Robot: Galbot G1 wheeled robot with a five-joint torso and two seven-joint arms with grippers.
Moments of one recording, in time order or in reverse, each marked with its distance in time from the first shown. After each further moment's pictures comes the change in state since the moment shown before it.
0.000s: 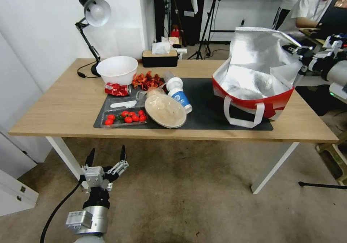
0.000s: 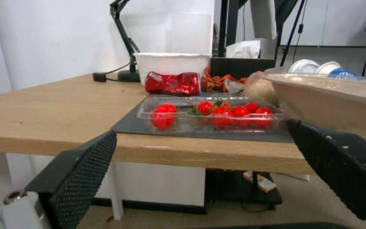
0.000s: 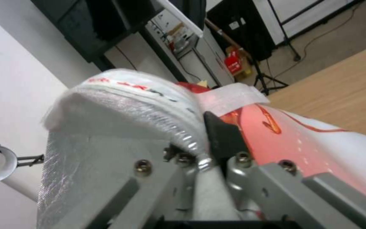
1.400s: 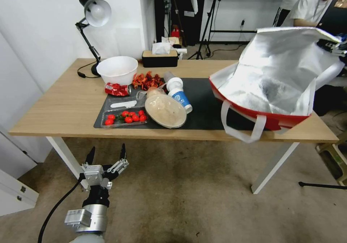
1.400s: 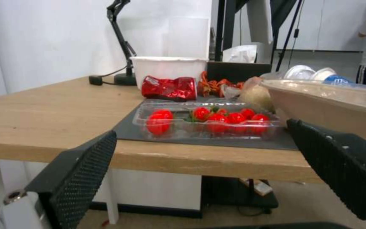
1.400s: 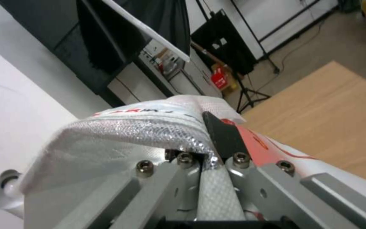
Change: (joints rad) left arm -0.012 0.015 0.003 -0.004 -0.018 0.001 0.003; right arm -0.863 -0.154 0.921 0.232 0.257 0.045 0.114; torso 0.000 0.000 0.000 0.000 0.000
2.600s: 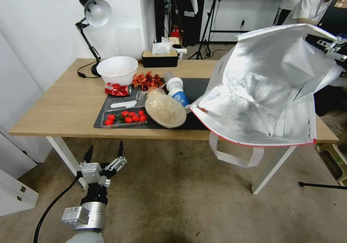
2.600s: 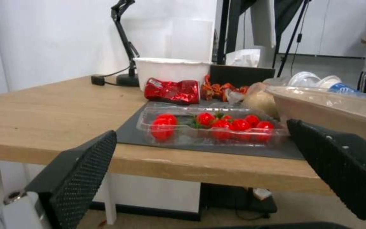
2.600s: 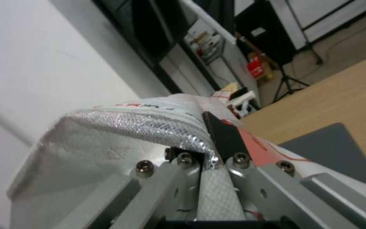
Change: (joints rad) left arm -0.014 0.010 -0.008 -0.006 -0.040 0.012 -0.004; right arm -0.234 0.123 0.340 0.307 0.058 -0.050 0.079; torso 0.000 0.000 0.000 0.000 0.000
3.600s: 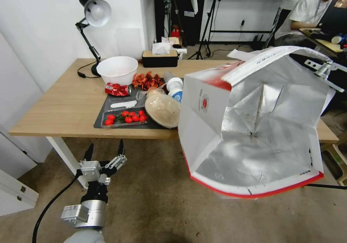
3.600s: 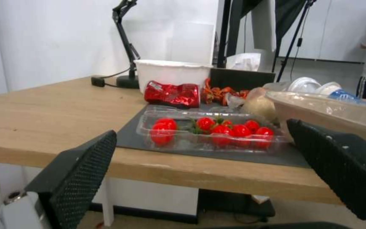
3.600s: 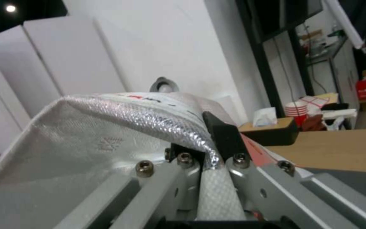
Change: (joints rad) left arm -0.008 -0.003 -0.004 -0.006 -0.018 0.006 0.001; right arm -0.095 0.120 -0.024 -0.015 -0.373 -0.070 -0.676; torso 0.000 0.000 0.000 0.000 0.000
